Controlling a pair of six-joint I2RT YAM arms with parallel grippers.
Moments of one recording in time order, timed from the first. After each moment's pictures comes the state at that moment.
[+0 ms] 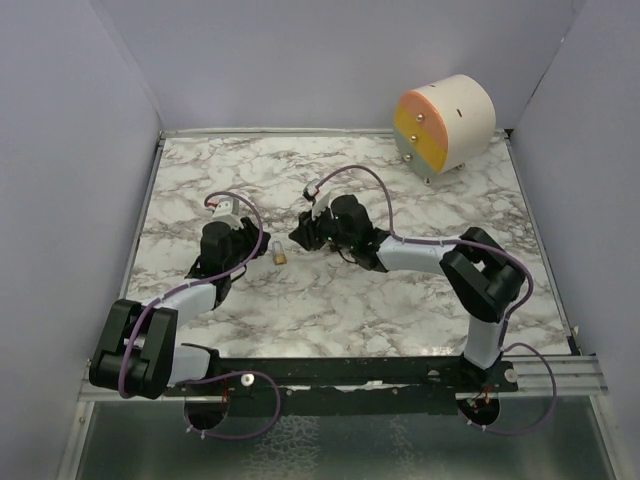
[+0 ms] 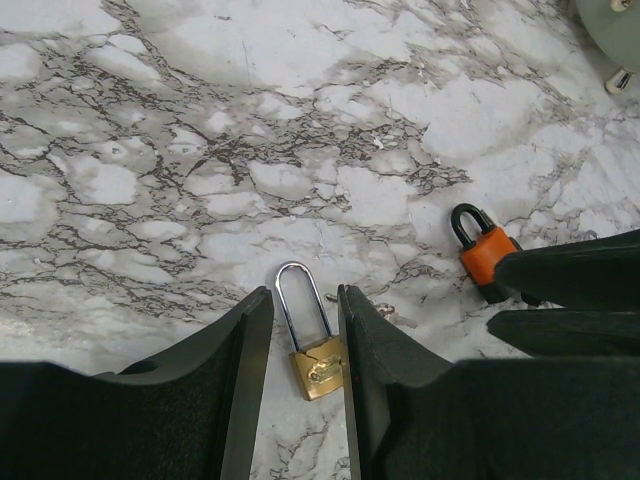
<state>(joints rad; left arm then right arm) -0.22 1.28 0.38 0.52 0.14 -0.48 0.82 1.89 1.07 0.49 -0.21 0.16</state>
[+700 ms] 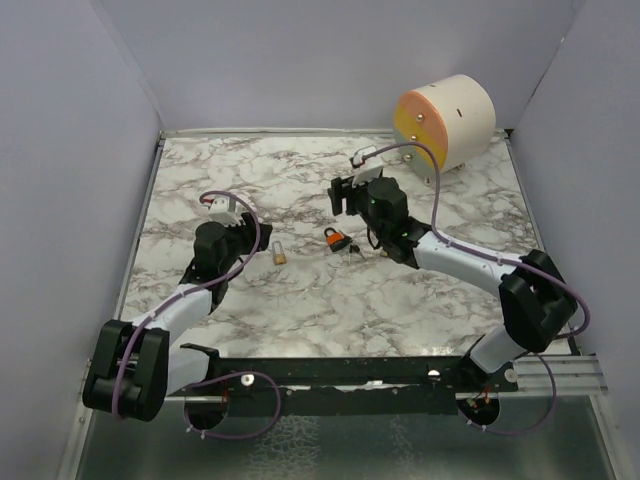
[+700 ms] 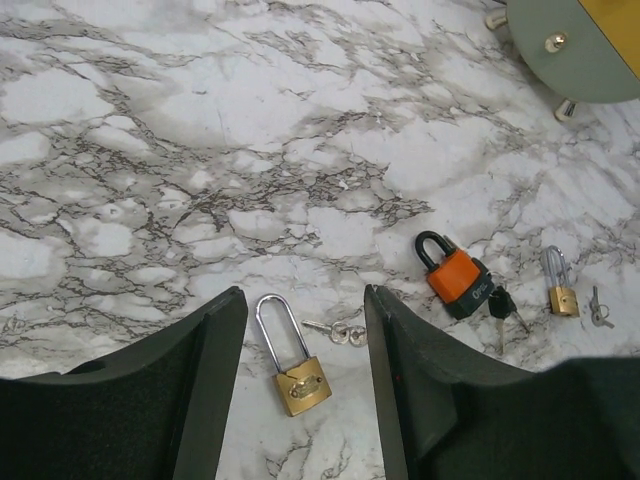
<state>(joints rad) -0.22 1.17 0.38 0.52 0.15 -0.44 0.76 1.59 1.04 0.41 0.28 0.06</state>
